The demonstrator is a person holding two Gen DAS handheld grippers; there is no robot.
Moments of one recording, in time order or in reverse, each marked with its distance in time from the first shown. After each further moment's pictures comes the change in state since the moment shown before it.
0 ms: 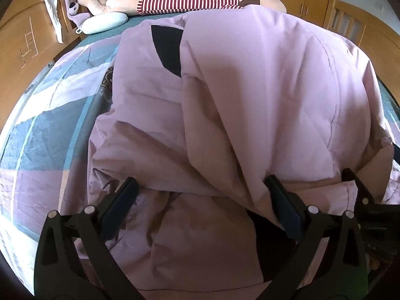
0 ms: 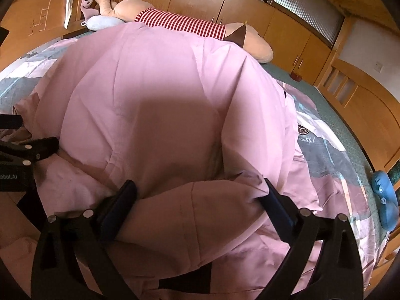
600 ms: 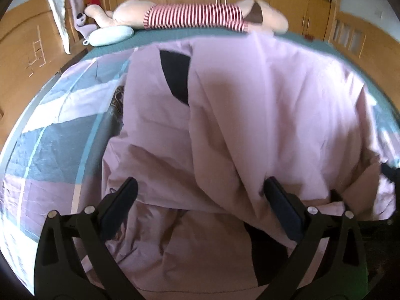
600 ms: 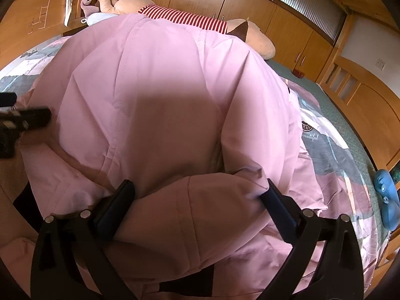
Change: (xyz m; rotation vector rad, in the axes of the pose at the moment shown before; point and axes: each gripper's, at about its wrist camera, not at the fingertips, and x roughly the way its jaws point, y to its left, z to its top) left arm -0.012 -0.002 0.013 0.003 -0.041 0.030; right arm 0.004 0.001 0.000 0.002 0.012 0.009
